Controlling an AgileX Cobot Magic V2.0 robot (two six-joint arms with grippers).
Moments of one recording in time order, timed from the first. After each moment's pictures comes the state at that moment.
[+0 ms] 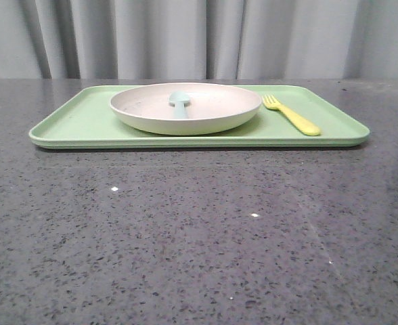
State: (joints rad) left arm -0.13 0.00 0.00 -0.05 0.04 0.12; right arm 0.31 0.27 -0.46 -0.26 0.69 0.24
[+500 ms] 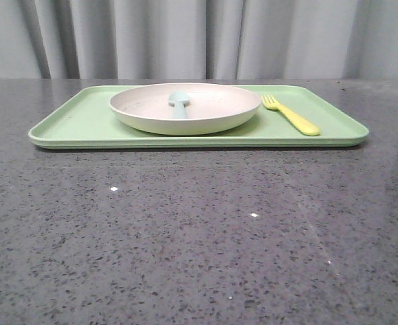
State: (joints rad) left arm -0.13 0.00 0.00 -0.05 0.04 0.12; right arm 0.19 -0.01 -0.12 0.00 0.45 -0.02
